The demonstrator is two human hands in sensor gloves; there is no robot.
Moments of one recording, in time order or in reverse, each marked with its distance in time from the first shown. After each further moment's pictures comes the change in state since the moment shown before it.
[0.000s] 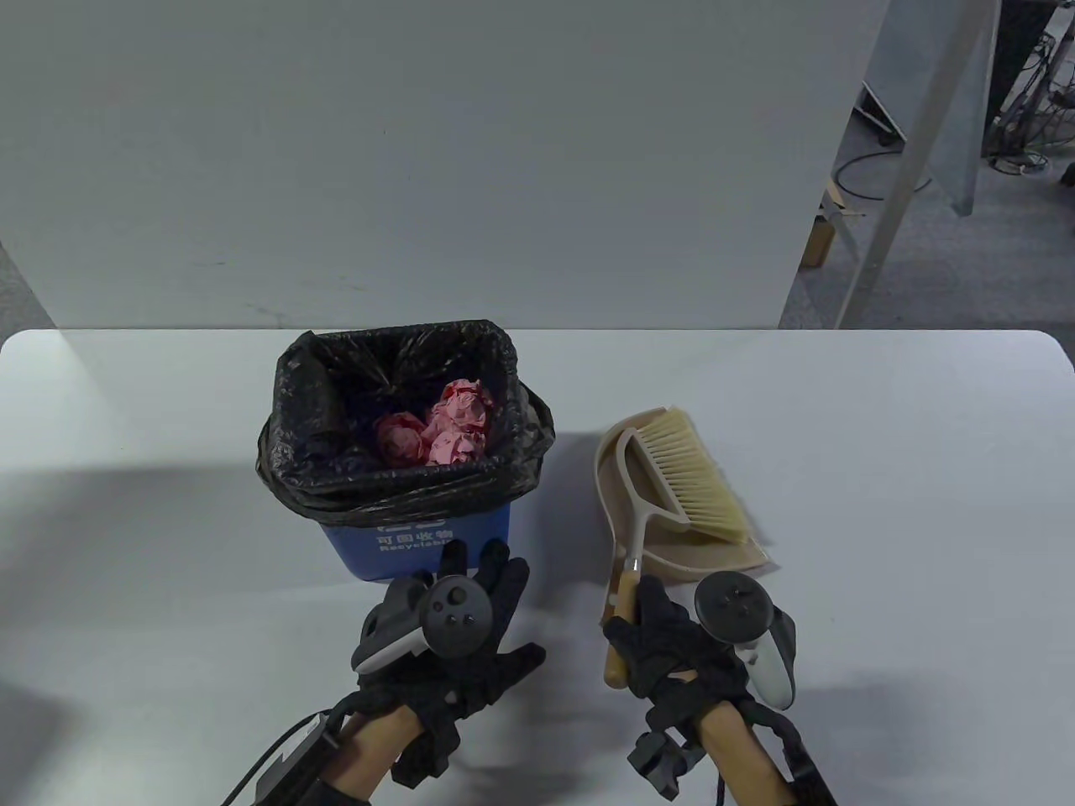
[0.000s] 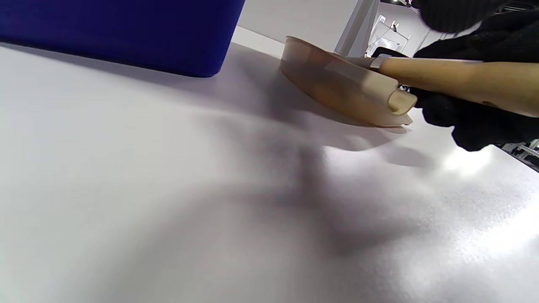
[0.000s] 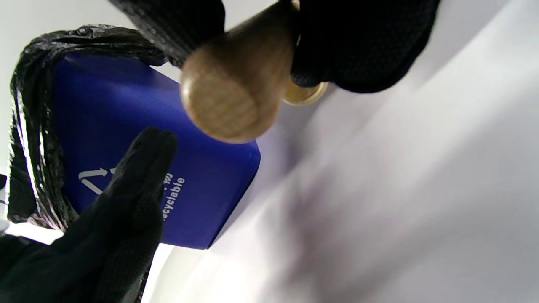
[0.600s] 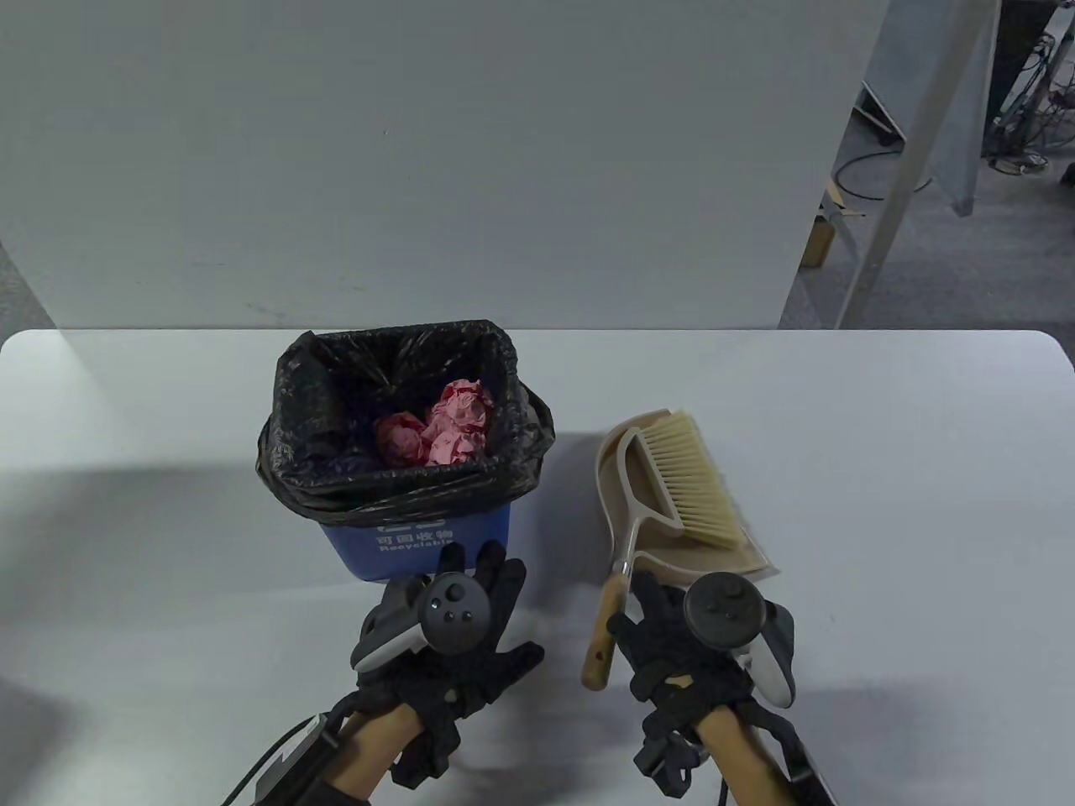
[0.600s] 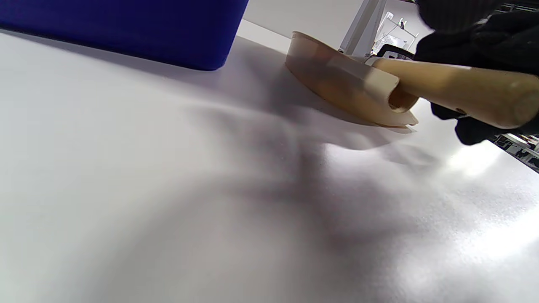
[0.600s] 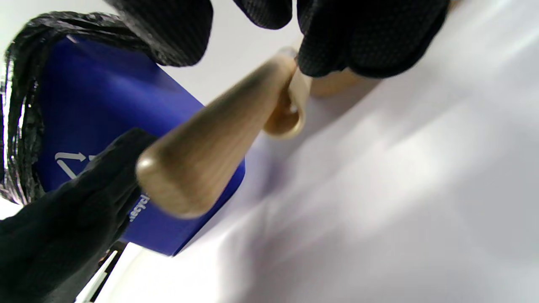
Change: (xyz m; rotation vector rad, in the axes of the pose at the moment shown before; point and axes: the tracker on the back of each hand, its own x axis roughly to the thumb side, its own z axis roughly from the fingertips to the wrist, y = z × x) left_hand -0.003 0.000 -0.001 -0.013 0.015 0.020; right_hand 0.008 -0.006 0.004 -0.105 -0.061 0.213
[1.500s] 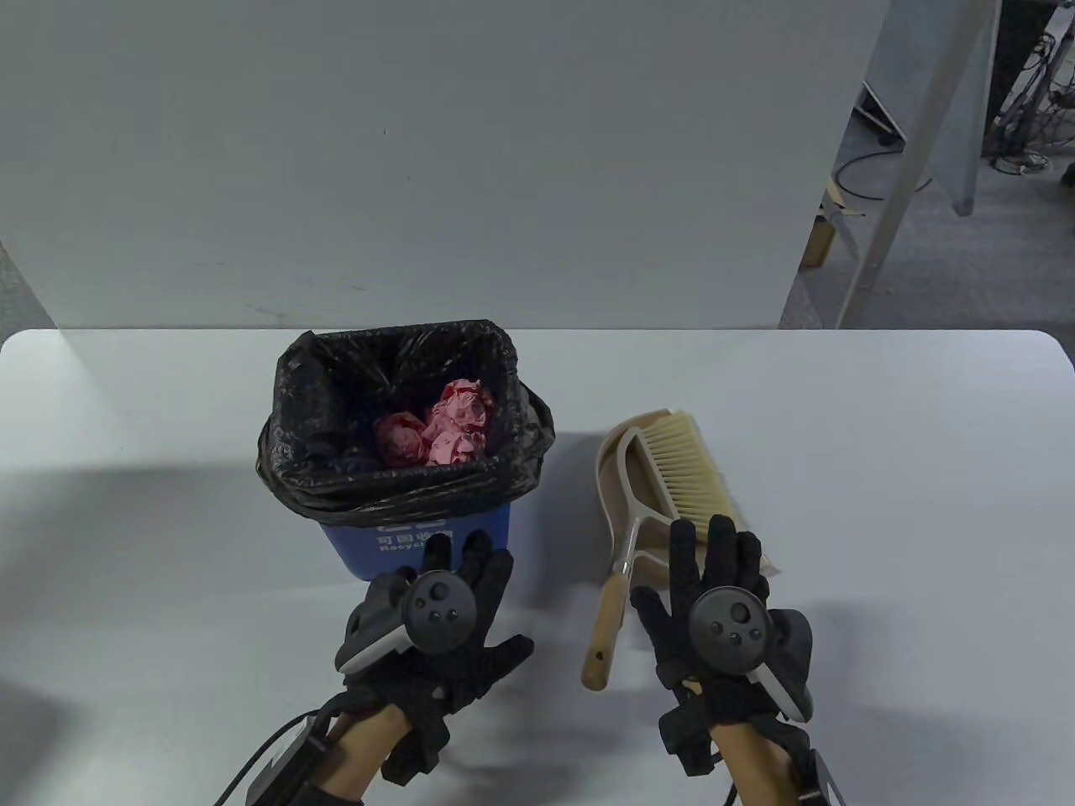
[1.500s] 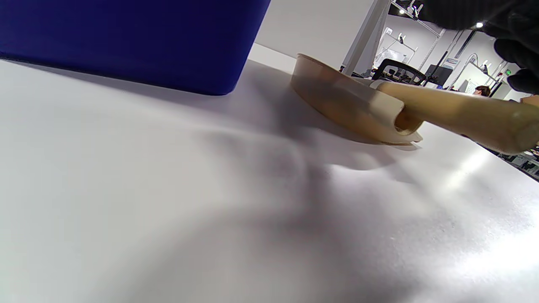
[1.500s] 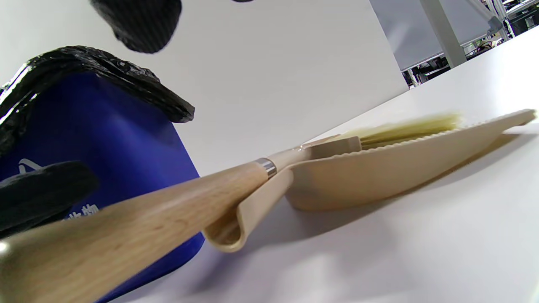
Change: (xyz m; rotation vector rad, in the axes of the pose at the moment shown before) left_hand -0.007 0.009 0.009 0.055 0.009 -0.009; right_hand 0.012 -0.023 0.015 -0.266 -0.086 0.315
